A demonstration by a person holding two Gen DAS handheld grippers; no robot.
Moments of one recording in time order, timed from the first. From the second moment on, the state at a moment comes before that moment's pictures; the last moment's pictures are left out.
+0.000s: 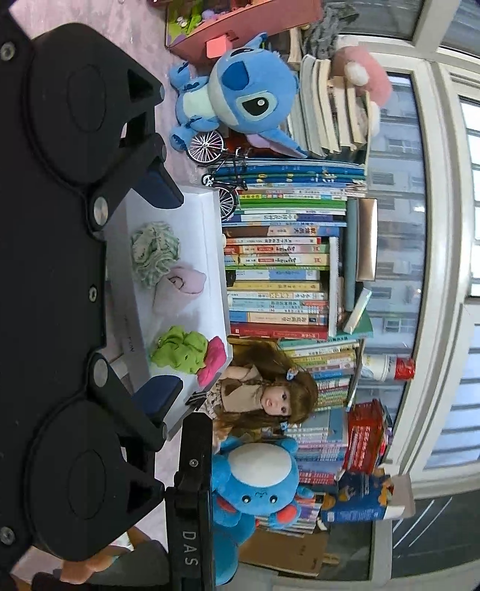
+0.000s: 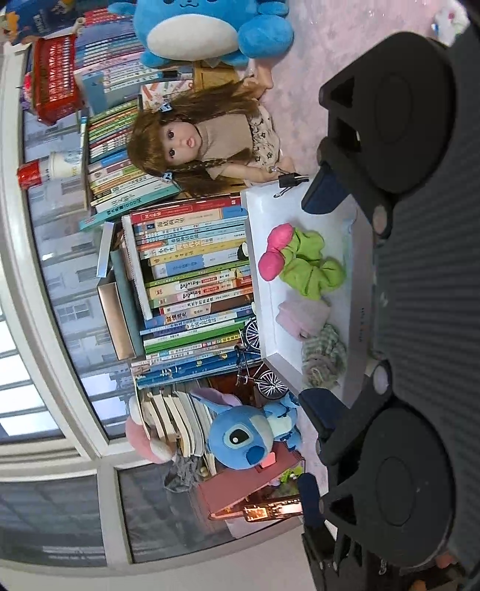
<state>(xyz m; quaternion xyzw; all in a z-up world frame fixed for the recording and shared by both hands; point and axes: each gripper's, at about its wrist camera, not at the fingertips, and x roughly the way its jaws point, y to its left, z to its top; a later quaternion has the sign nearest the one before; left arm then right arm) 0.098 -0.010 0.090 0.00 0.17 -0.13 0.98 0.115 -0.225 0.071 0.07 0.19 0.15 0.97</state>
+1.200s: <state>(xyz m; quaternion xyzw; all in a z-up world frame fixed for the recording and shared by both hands) 0.030 0.054 0.062 -0.01 0.13 -0.07 0.99 0.050 -0.235 0.030 0.05 0.16 0.09 0.98</state>
